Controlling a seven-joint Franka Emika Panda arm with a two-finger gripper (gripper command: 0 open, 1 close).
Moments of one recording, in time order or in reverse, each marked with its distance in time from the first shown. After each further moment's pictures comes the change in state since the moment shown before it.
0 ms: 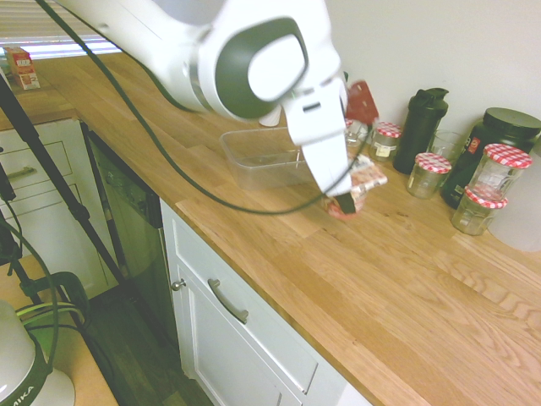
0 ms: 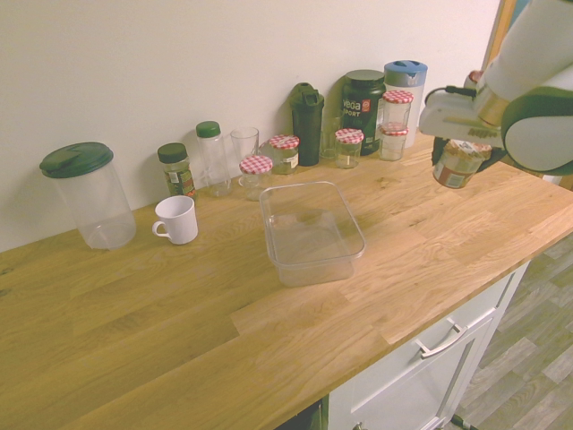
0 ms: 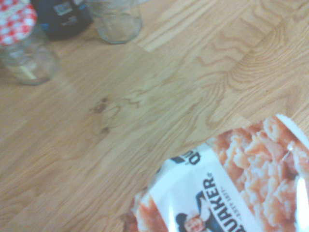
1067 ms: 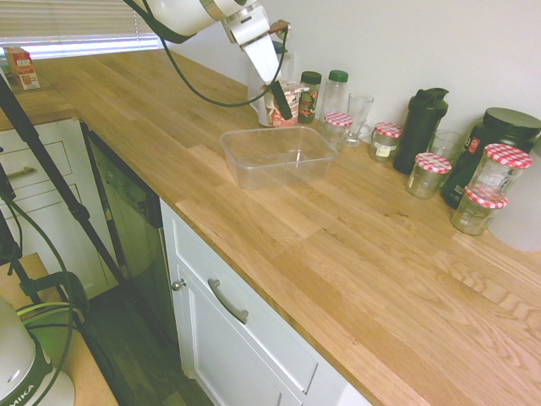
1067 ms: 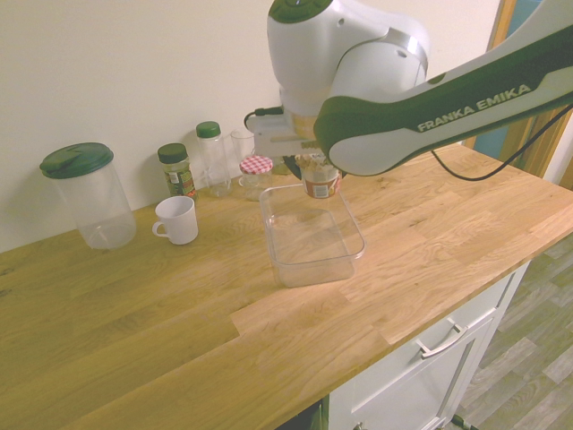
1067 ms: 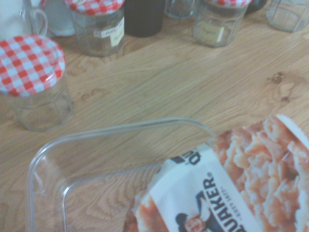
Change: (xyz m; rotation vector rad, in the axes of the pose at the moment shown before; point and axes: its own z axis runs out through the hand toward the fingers) arm -0.237 -0.123 0.015 -0.069 0.048 -0.210
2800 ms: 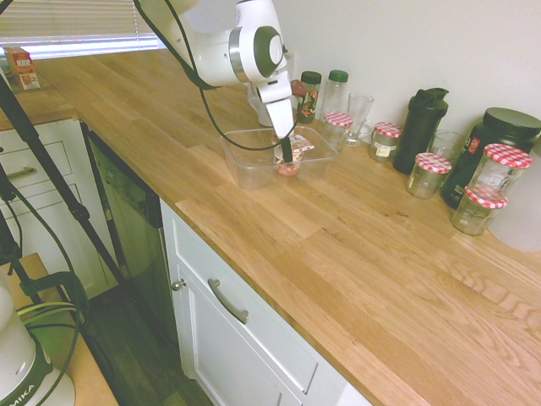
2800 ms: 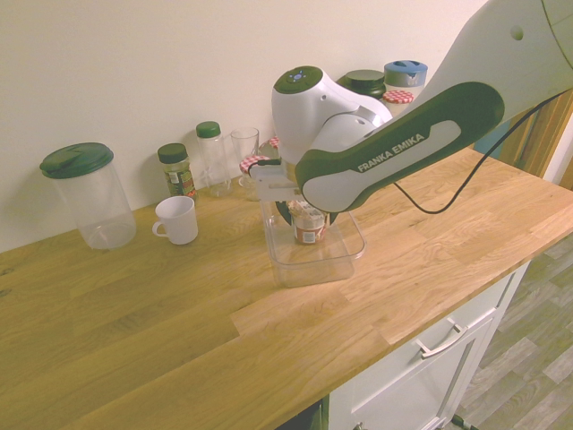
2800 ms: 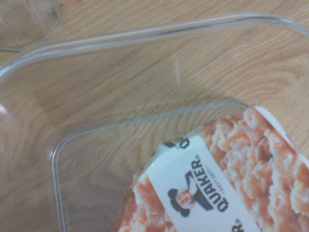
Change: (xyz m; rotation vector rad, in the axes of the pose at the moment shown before) arm -0.019 -0.007 0.112 -0.115 -0.186 0.000
